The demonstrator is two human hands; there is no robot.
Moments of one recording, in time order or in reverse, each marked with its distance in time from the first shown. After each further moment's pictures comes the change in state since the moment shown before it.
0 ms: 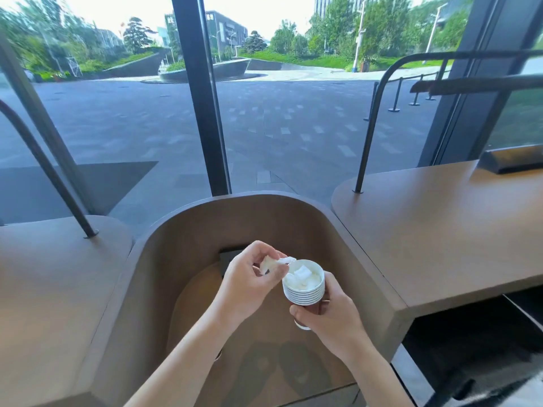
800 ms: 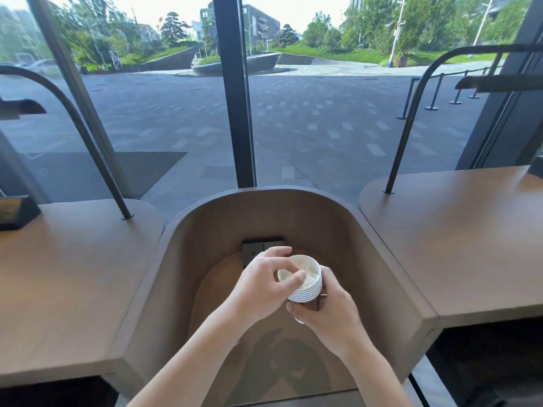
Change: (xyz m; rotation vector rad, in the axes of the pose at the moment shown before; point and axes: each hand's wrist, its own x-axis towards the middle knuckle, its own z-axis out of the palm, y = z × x) left_hand -0.015 -0.014 -0.014 0.293 -0.079 -0.069; right_hand 0.005 -0.012 0.034 -0.066 -0.080 -0.103
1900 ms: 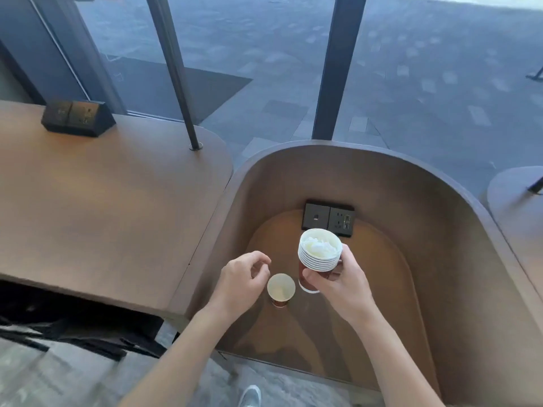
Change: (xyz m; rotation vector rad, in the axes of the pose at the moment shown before) left_hand -0.043 -0.194 -0.055 0.131 0.245 -0.416; right_hand 0.089 0.012 0.123 0.046 -0.257 0.056
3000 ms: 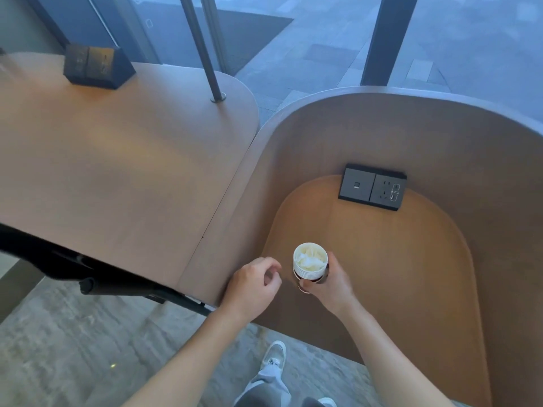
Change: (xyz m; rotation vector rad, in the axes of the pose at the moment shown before) left_hand -0.024 -0.064 0.041 0.134 -0.092 -0.196; right_hand 0.040 0.128 0.097 -0.094 -0.269 0.229
